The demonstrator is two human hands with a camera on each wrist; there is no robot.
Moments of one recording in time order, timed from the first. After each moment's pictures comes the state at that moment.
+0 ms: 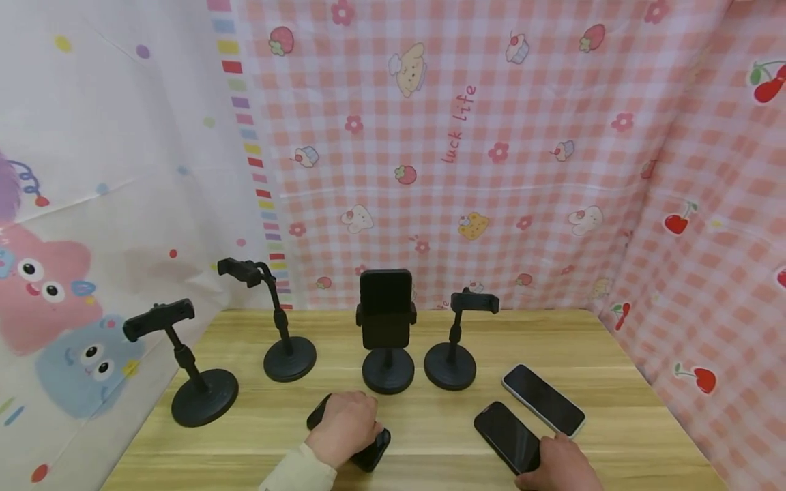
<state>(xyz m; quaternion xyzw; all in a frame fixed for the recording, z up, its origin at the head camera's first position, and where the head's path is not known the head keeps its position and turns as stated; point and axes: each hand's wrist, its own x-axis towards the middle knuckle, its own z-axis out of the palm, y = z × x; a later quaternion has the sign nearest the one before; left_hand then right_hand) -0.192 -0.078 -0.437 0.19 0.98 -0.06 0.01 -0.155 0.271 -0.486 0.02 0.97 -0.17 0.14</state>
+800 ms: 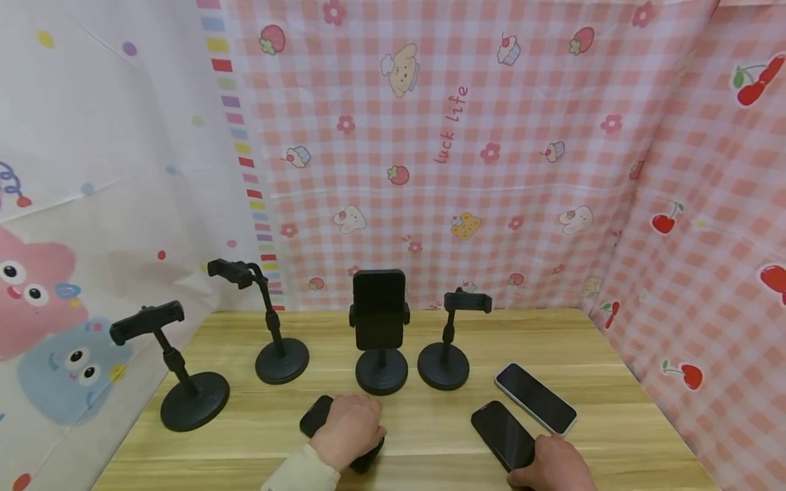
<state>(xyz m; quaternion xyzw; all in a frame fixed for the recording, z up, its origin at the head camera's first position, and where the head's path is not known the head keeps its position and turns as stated) -0.192 -0.067 -0.441 0.24 0.97 -0.06 -0.02 -0.148 0.265 -0.482 0.04 0.98 -0.17 0.12</state>
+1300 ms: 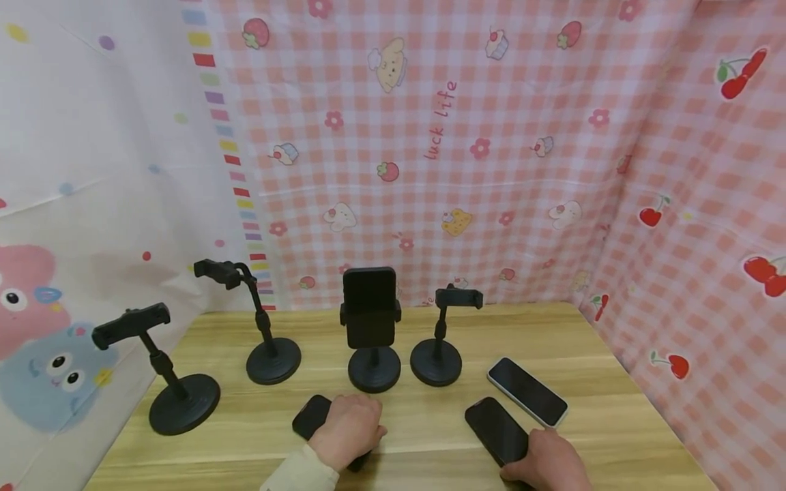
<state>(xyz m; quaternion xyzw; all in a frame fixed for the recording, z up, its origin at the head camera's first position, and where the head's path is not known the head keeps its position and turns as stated) -0.190 -0.058 -0.443 0.26 0.96 -0.07 -0.04 -0.141 0.263 -0.479 0.05 0.98 -0.17 0.08</state>
